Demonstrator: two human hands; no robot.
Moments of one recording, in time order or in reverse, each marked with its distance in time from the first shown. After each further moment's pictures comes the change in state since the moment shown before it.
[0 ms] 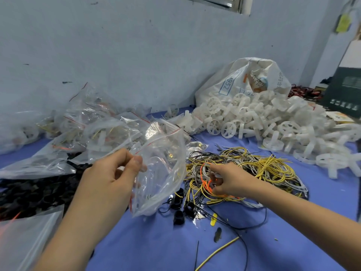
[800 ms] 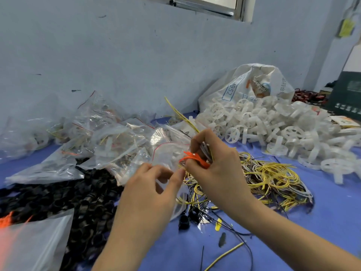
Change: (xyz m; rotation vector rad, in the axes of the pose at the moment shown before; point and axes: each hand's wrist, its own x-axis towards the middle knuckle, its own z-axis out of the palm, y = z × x) left_hand -0.010 0.010 0.037 0.137 0.004 0.099; right_hand -0.059 -0.126 -0.044 0.578 0.779 -0.337
